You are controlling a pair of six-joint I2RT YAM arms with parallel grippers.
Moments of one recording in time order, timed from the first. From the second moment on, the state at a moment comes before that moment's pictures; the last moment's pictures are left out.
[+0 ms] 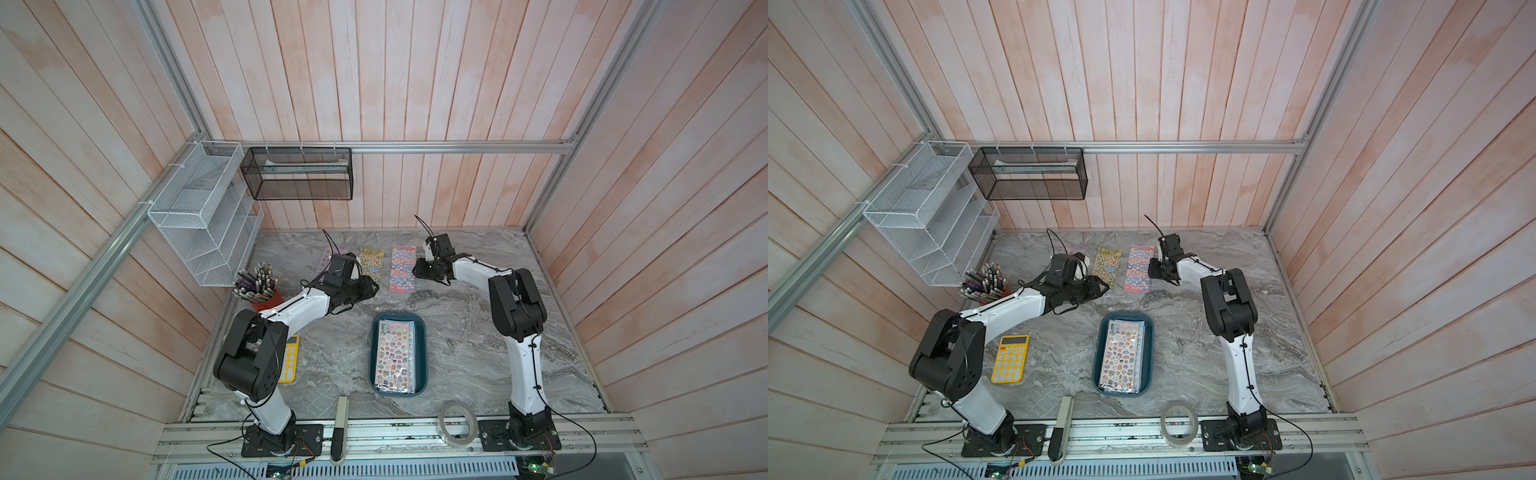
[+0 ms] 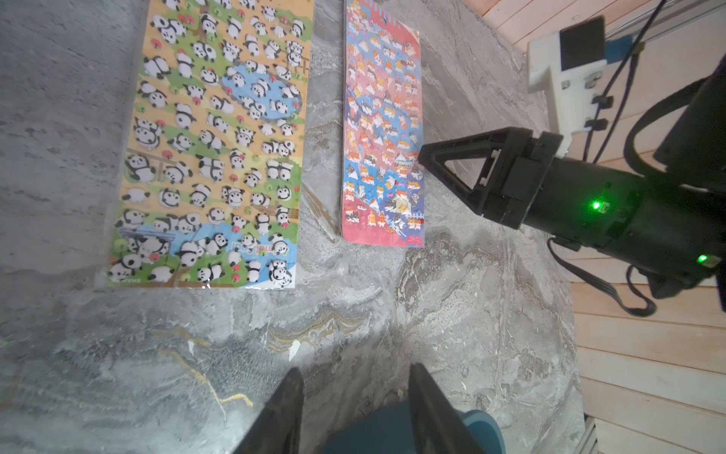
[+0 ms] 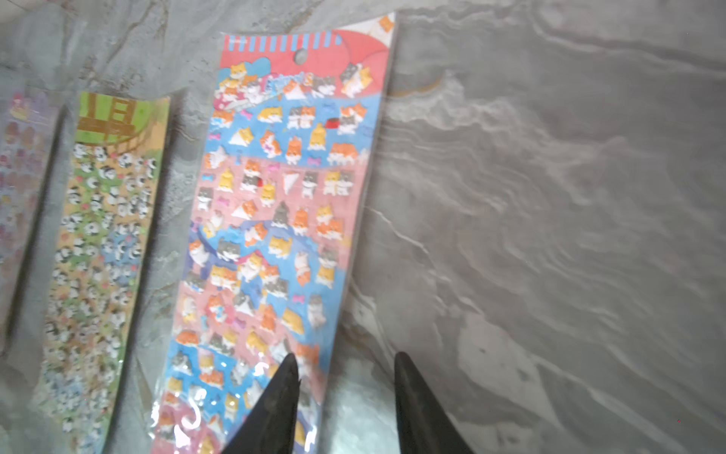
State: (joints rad) left arm -0.41 1.70 1.07 -0.15 0.33 -0.61; right arm 0.38 2.22 1.60 -0.31 -0.16 0.40
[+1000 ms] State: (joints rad) left arm -0.53 1.22 0.79 -0.21 0.16 -0.62; right arm 0.71 1.21 0.84 -0.20 0.22 0.26
